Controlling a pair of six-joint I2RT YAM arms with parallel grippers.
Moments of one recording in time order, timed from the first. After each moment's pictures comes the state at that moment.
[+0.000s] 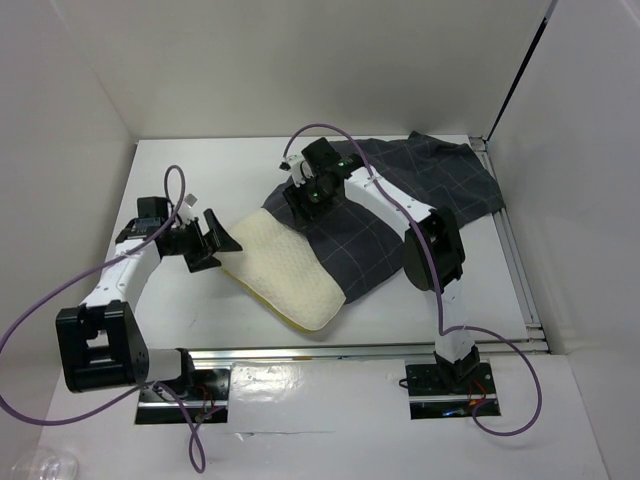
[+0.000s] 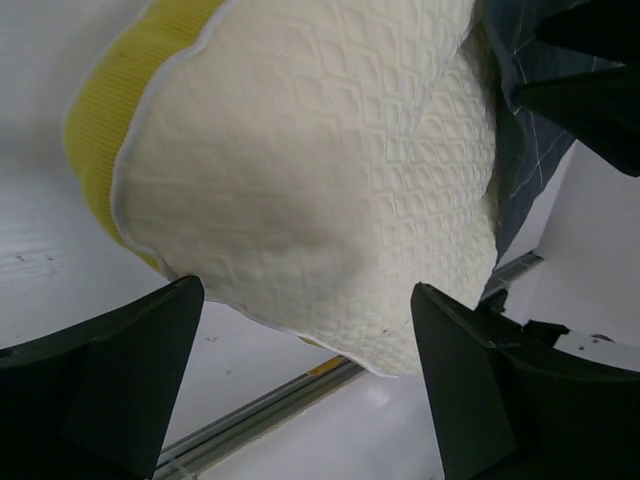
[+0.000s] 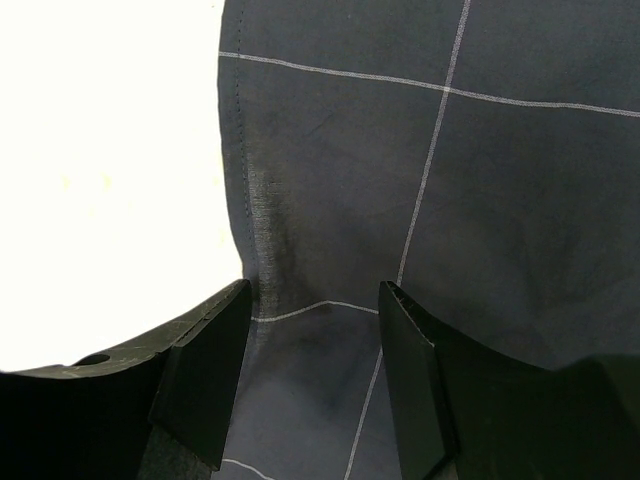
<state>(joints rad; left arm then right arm) 0.16 1.30 0.87 -0.59 0.65 -0.36 0.62 2.15 1.94 -0.81 -0.33 -0.09</state>
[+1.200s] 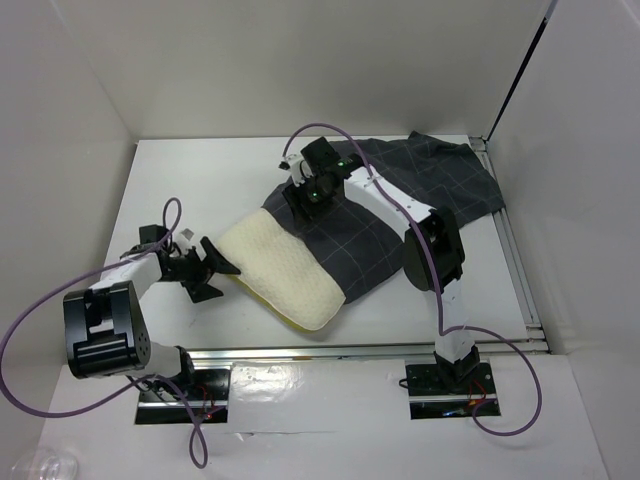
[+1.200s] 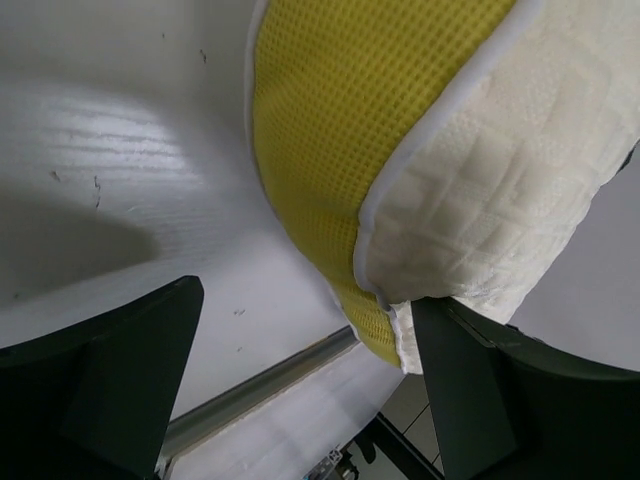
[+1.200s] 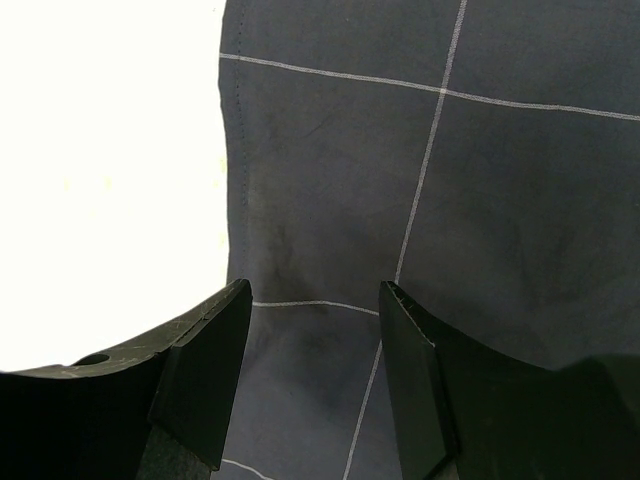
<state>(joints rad) 0.26 1.40 0.66 -0.54 0.73 -0.45 0.62 2.15 1.95 -0.81 -0.32 -0.09</state>
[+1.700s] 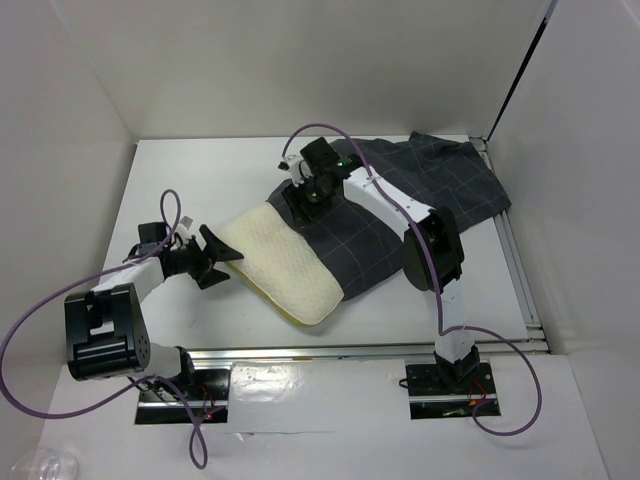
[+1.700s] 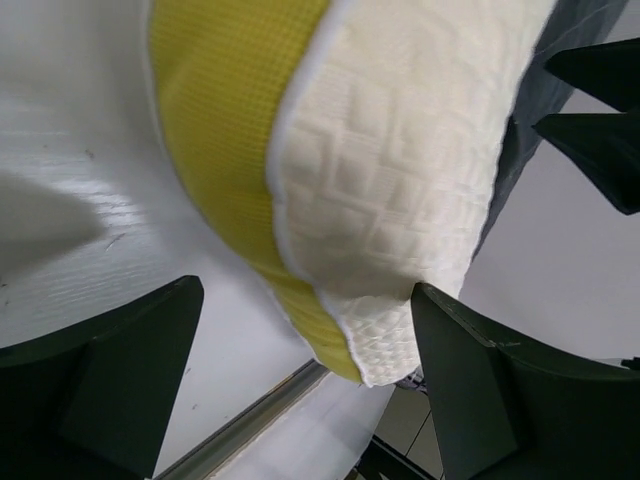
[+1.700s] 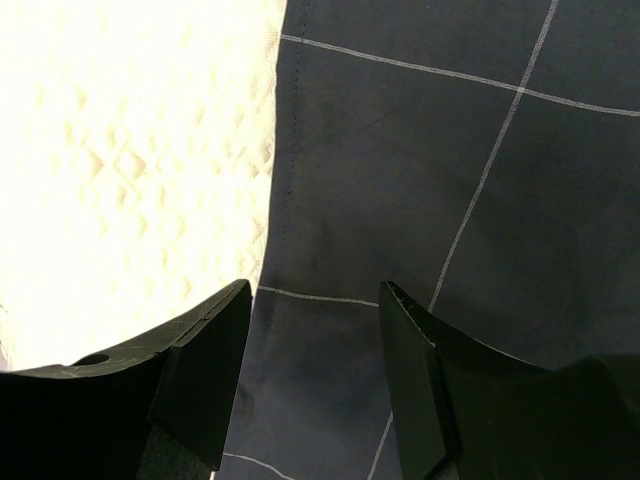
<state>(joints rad) 0.24 1.39 0.61 -0.24 0.84 -0.59 0.62 2.15 1.95 -0.81 -0.32 -0.09</state>
